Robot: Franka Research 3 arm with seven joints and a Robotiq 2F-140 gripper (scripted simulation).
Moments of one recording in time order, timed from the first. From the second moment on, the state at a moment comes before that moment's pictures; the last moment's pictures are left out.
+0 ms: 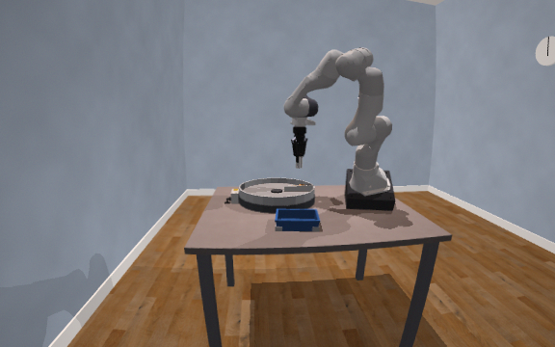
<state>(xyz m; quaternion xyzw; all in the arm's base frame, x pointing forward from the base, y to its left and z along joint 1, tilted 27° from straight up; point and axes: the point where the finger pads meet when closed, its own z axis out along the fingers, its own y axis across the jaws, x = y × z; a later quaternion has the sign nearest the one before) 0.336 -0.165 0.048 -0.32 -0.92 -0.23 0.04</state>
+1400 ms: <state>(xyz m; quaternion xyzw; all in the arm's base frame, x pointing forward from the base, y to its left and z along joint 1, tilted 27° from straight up) 0.336 -0.153 0.017 -0.34 -0.91 -0.23 -0.12</state>
